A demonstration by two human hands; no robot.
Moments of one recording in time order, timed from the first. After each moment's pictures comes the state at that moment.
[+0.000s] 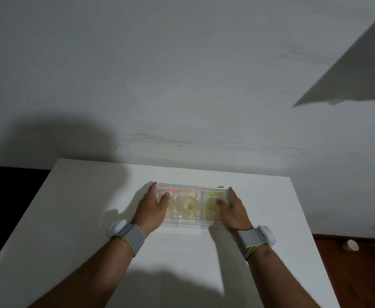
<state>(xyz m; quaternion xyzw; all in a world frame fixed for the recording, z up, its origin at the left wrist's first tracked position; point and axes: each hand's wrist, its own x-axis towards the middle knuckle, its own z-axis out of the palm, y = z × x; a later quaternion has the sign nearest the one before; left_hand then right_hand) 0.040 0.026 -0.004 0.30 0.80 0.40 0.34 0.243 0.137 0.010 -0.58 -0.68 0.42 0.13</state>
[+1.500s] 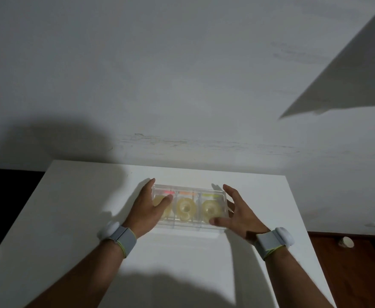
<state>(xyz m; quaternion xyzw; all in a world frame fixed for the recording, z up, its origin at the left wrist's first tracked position) 0.033 0.015 0.002 0.37 0.76 0.40 0.35 0.283 0.141 0.027 -0.43 -0.64 0.62 0.12</state>
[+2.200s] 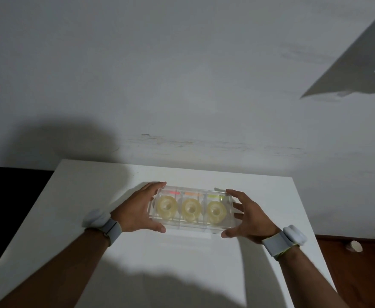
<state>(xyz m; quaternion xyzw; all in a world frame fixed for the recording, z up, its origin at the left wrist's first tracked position) -0.021 -0.001 0.000 0.58 0.68 0.28 0.34 0.294 0.151 0.028 -0.40 -0.75 0.52 0.09</state>
